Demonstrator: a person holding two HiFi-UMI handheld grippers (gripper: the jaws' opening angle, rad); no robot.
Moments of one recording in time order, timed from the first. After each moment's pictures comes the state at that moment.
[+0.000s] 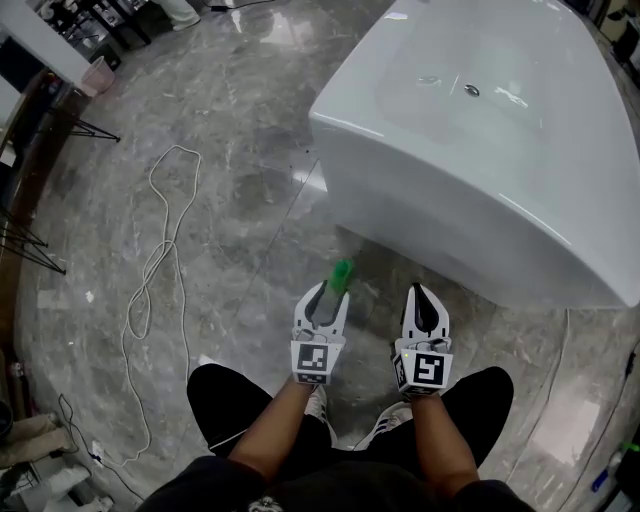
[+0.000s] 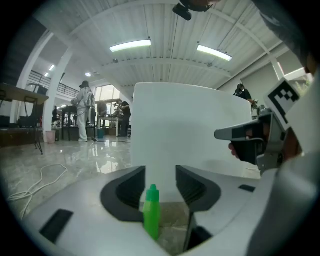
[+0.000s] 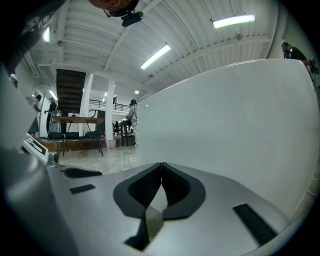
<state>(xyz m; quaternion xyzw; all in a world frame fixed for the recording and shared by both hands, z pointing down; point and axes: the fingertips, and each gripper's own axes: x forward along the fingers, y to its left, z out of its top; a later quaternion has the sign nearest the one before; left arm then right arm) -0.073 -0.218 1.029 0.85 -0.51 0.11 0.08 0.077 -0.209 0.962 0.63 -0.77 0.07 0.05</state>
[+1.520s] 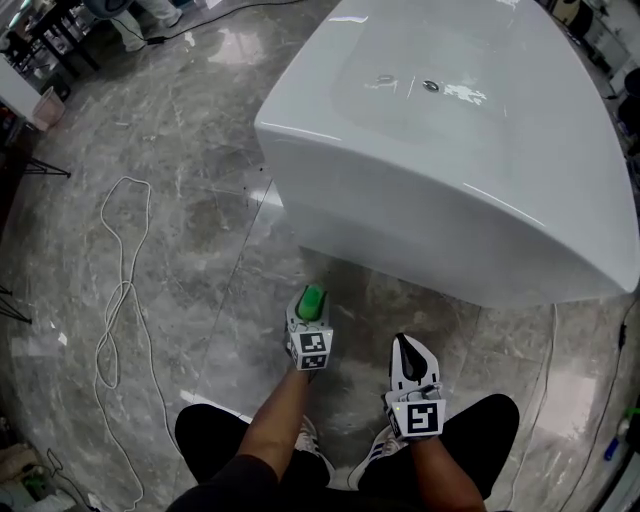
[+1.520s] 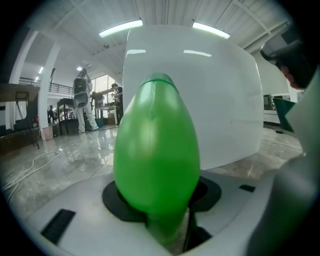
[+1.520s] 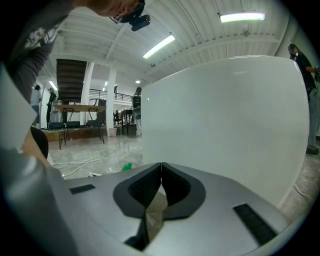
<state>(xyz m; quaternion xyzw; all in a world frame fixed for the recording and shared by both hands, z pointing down) -0.055 -0.295 1.230 0.83 -0.50 0.21 0.08 0.082 -0.170 1.020 0.64 -0.75 0.10 0.12</state>
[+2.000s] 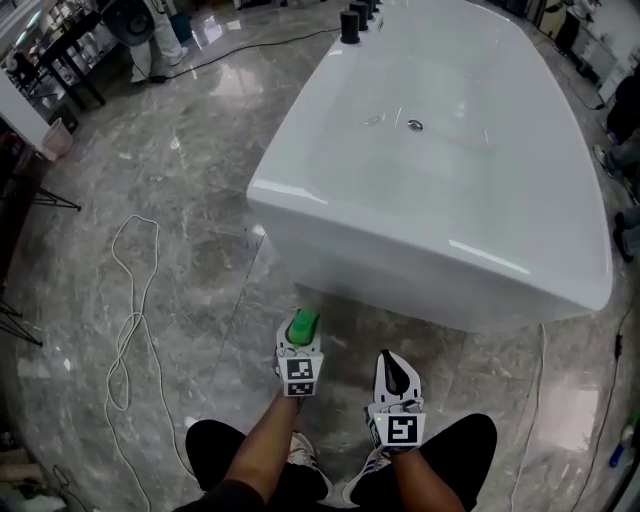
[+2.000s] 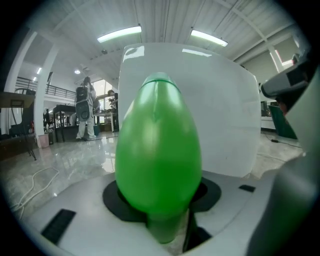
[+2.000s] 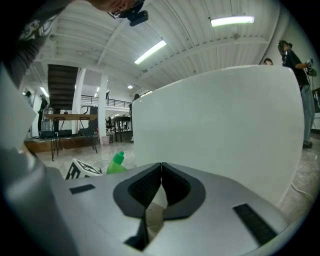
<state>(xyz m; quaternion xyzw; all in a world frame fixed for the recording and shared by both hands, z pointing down) -0.042 -0.302 1.102 0.85 -0.49 0.18 0.07 0.090 -0.182 0.960 0.66 -0.74 0.10 0.08</state>
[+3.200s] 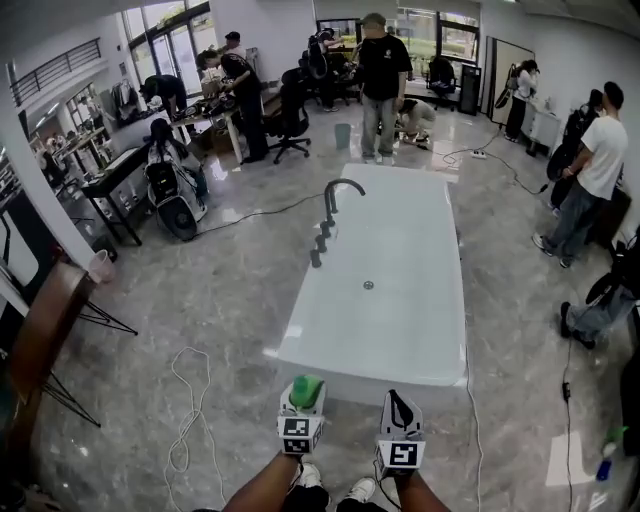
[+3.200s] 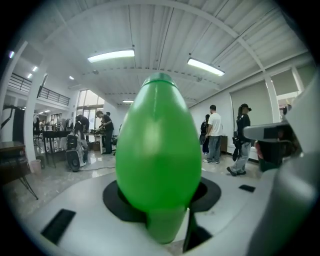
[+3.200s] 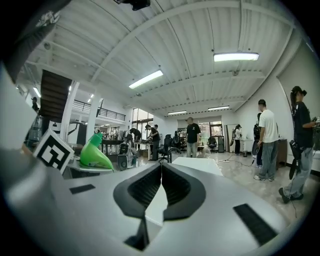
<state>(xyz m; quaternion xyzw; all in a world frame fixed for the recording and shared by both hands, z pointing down) 0.062 -0.210 0.367 0.89 -0.44 0.12 0.08 0.216 -0.110 0.294 0.72 -0.69 0.02 0.05</state>
